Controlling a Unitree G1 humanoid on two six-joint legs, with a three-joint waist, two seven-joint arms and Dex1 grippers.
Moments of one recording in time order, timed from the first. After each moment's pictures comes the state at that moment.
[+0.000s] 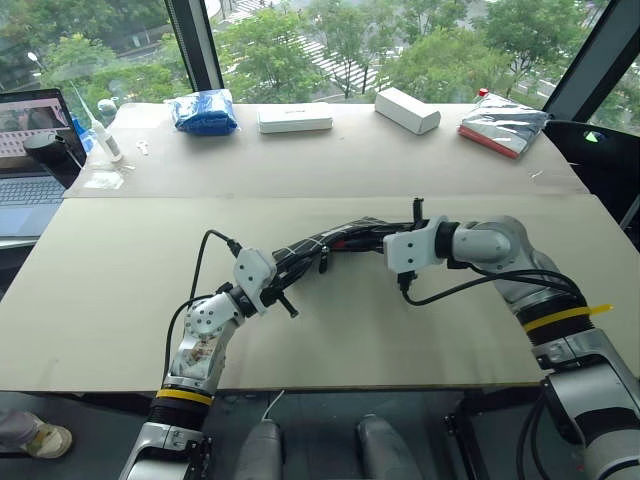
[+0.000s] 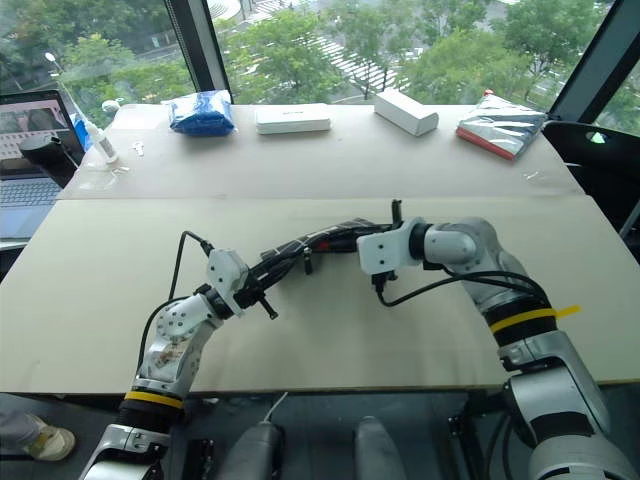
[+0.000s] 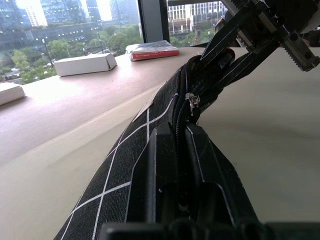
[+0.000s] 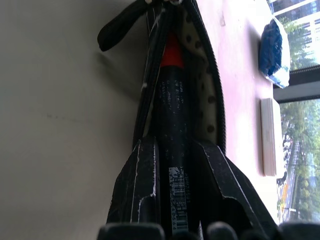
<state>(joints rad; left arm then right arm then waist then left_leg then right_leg) -0.30 0.27 -0.07 0.14 -0.22 -0.17 -0.74 -0.79 -0.62 0.34 0.36 -0.34 -0.46 0.86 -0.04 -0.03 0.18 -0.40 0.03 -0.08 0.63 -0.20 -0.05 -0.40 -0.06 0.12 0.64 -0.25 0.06</state>
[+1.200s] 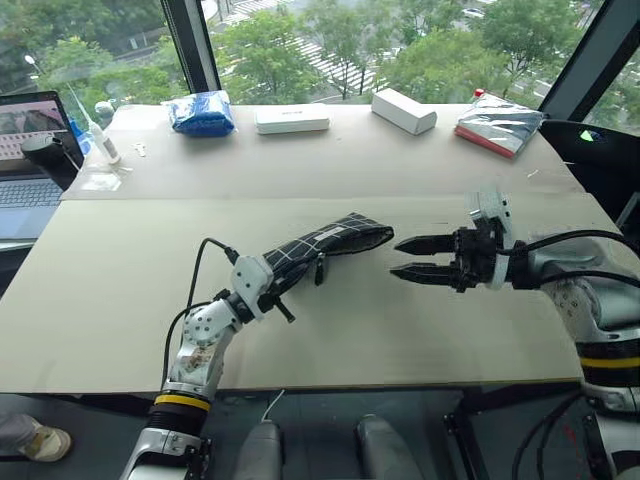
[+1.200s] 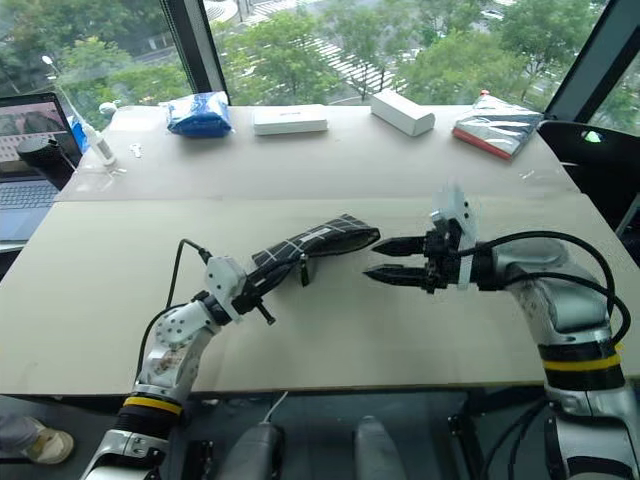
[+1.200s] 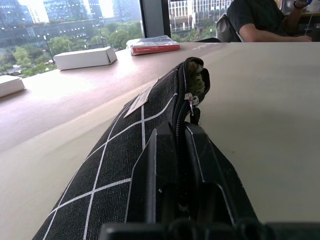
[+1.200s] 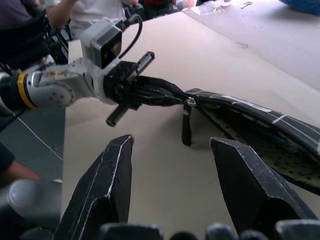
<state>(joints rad) -0.28 0.27 -0.06 0.17 -0.21 -0.21 -0.74 -0.49 -0.72 -0.01 -0.19 0.65 0.69 1.11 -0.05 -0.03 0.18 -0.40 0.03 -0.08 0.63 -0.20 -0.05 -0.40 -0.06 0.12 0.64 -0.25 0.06</state>
